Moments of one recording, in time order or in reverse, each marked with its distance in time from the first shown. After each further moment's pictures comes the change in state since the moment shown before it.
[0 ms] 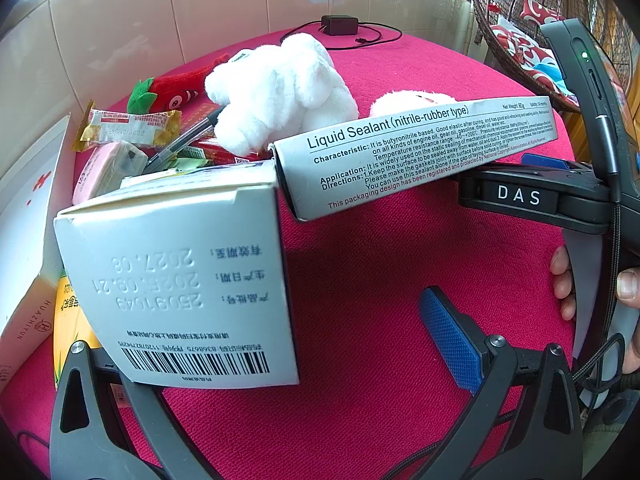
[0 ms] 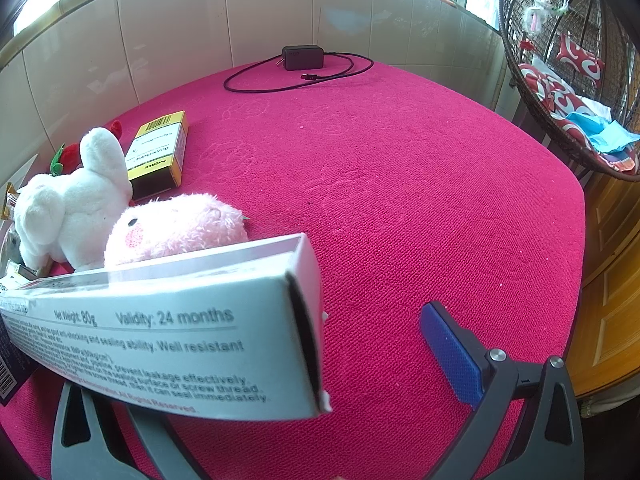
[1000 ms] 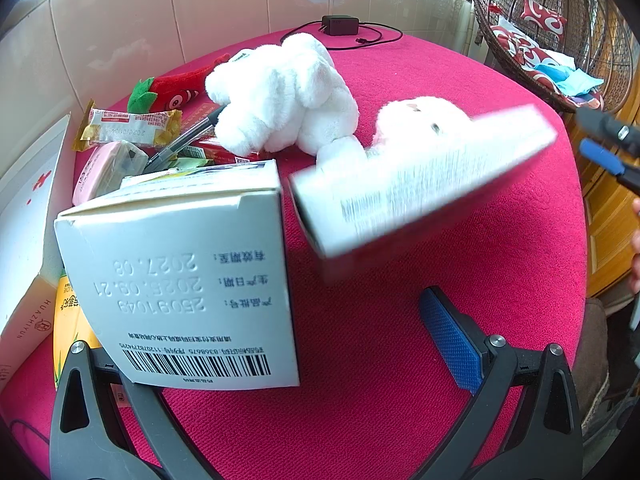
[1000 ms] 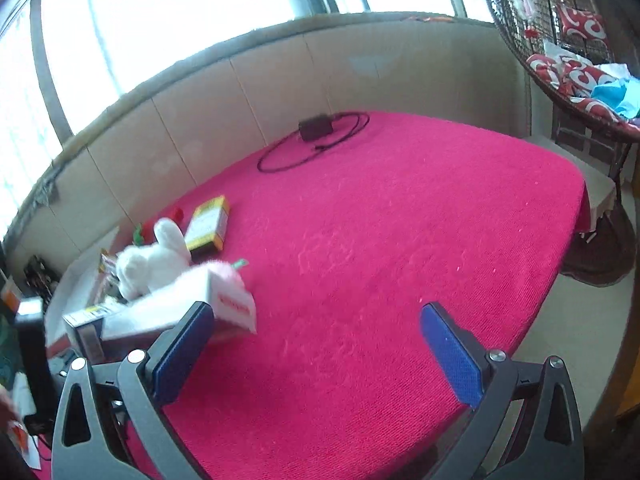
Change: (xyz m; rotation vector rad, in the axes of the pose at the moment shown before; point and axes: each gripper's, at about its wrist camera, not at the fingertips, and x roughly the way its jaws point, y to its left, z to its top) left arm 0.000 0.000 0.000 0.000 0.000 0.000; right arm -0.070 -0.113 -0.008 0.149 -0.233 0.369
